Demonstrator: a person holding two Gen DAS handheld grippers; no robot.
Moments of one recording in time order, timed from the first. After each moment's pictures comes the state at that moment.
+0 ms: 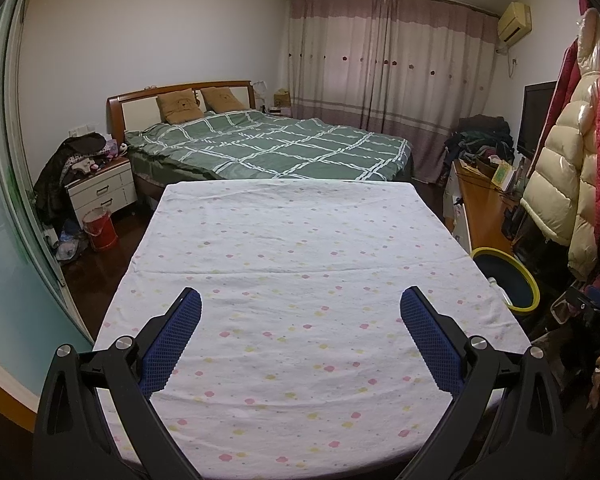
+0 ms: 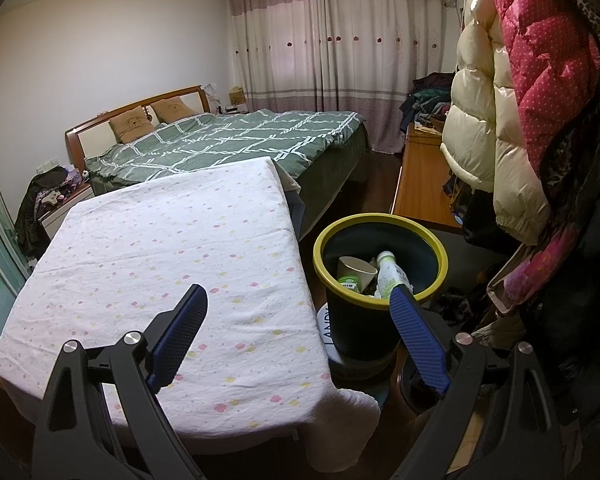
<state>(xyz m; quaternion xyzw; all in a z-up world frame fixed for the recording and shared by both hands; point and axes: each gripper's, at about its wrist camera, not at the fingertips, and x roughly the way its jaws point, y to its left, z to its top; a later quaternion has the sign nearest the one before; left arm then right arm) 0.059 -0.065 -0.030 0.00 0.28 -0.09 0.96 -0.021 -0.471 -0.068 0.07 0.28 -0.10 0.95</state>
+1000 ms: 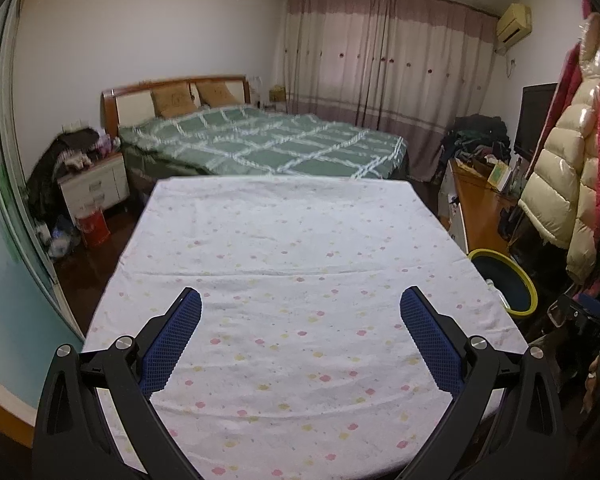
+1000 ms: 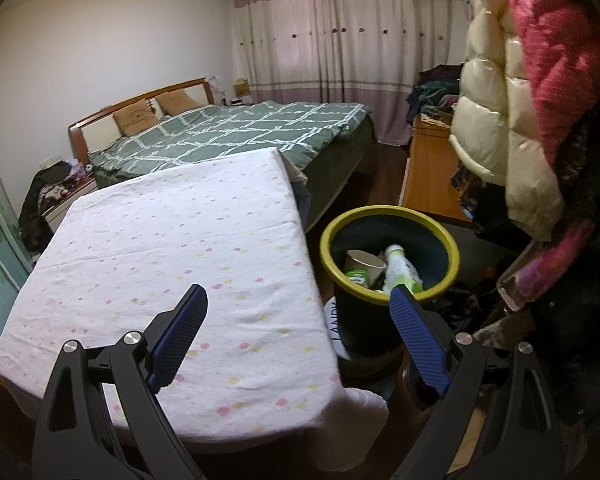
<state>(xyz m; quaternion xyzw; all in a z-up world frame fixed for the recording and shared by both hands) 0.089 -0.057 -0.036 -0.02 0.30 -0.11 0.95 -0.001 -0.468 -0.073 0.08 0.30 -0.08 0.95</state>
